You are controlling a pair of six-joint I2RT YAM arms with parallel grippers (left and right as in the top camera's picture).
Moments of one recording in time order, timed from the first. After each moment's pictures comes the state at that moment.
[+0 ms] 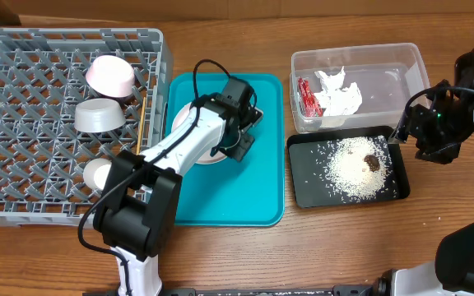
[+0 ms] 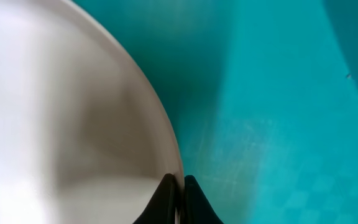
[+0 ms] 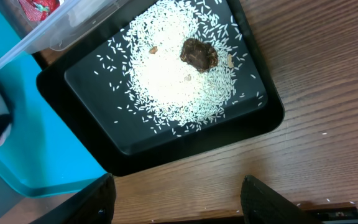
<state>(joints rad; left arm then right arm) -0.47 2.00 1.41 -0.80 0.06 0.13 -0.25 1.68 1.60 -1.52 -0.24 0.17</state>
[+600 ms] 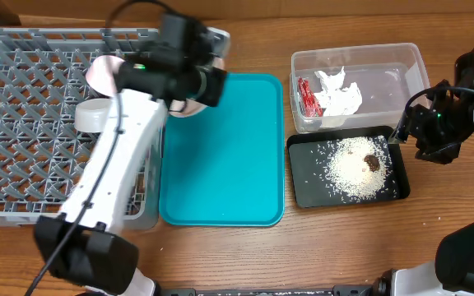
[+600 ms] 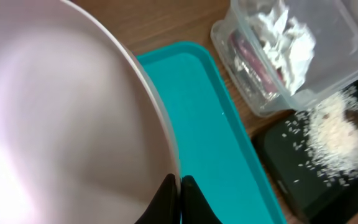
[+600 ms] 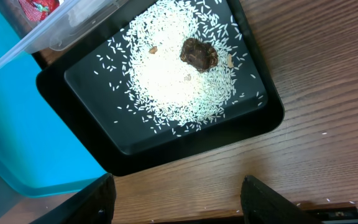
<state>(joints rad) -0.26 1.74 1.73 -0.96 0.26 0.03 -0.25 1.68 1.60 -1.53 -0.24 0.17</state>
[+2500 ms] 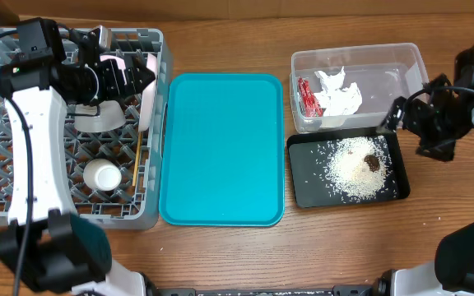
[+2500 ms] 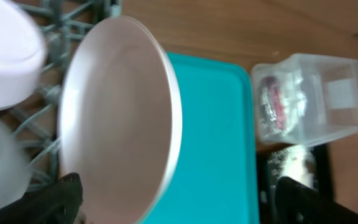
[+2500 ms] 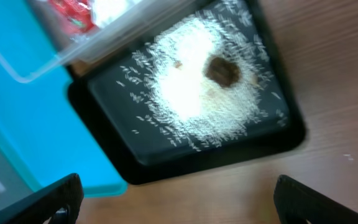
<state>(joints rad) 0.23 1.74 1.73 -1.09 0.57 0.00 -0.22 1.68 1.60 -1.45 -0.32 0.17</state>
